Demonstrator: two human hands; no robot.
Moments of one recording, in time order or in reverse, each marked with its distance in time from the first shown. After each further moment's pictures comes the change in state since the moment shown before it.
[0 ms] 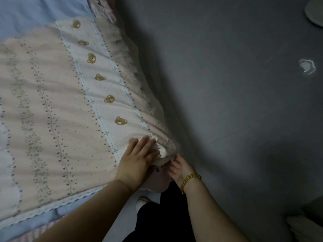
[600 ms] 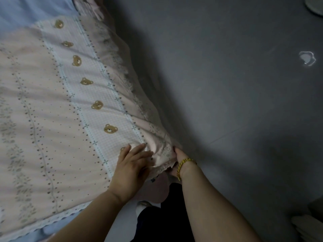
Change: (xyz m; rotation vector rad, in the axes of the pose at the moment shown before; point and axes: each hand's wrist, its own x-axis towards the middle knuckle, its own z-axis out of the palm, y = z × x) left_hand 0.006 -0.004 0.013 -0.368 0.017 -0.119; right_hand 0.051 -0.034 0.011 -0.022 0.119 0.097
